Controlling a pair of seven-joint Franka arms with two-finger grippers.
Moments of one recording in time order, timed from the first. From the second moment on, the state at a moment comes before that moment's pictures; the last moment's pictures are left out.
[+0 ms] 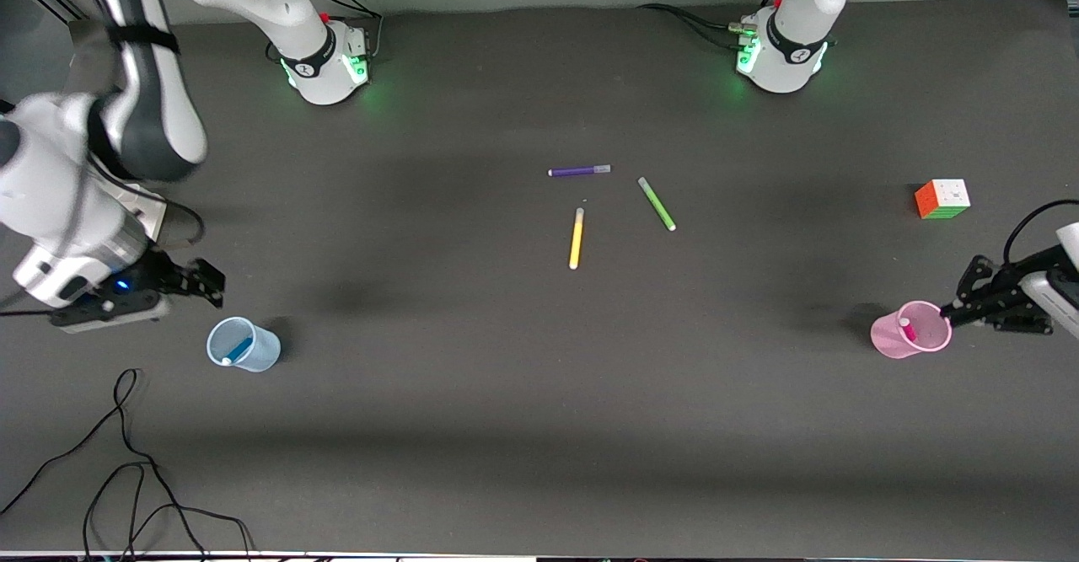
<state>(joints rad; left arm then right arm) -0.12 0.28 0.41 -1.70 -0.54 1.89 1.06 0.42 0.08 -0.45 -1.93 -0.02 2.16 -0.23</state>
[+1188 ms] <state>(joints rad) -0.45 0.21 0.40 -1.36 -0.07 1.31 -0.07 0.13 -0.28 -0.05 -1.89 -0.02 1.68 -0.09</state>
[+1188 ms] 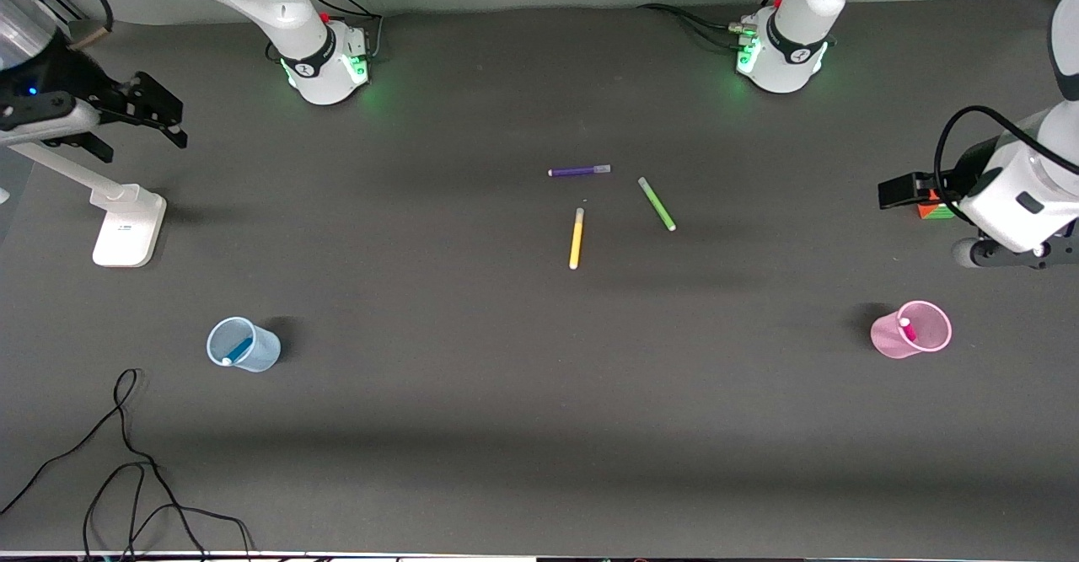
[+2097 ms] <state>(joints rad) -0.12 0.13 -0.03 -1.41 0.10 1.36 -0.07 0.12 -0.12 -0.04 -1.78 -0.02 1.70 -0.09</state>
